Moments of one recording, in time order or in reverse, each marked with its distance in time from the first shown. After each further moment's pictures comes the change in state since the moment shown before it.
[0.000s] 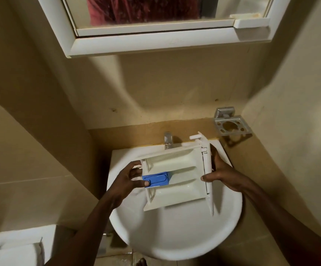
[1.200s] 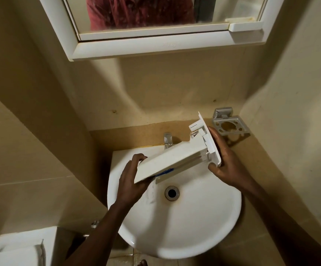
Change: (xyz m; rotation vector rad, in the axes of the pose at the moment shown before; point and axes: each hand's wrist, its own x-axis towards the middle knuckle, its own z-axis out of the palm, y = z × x) left_hand -0.019 0.011 0.031 0.478 0.359 0.548; right_hand -0.026 -0.039 0.013 -0.401 0.286 -0.501
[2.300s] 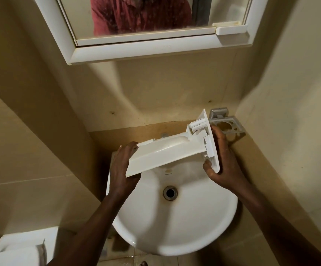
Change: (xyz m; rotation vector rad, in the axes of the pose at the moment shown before) left_hand 0.015 0.010 -0.018 0.107 0.183 0.335; right_hand -0.013 -0.019 -0.001 -0.095 0.180 -0.194
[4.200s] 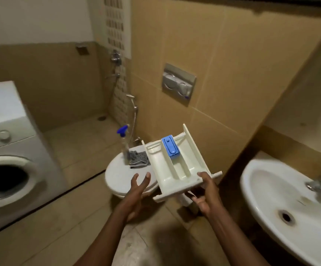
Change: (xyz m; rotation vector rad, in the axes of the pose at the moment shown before) left_hand -0.429 0.089 -0.294 -0.916 0.631 -1.283; right_hand -0.221 -0.270 0.316 0.940 -0.440 1.178
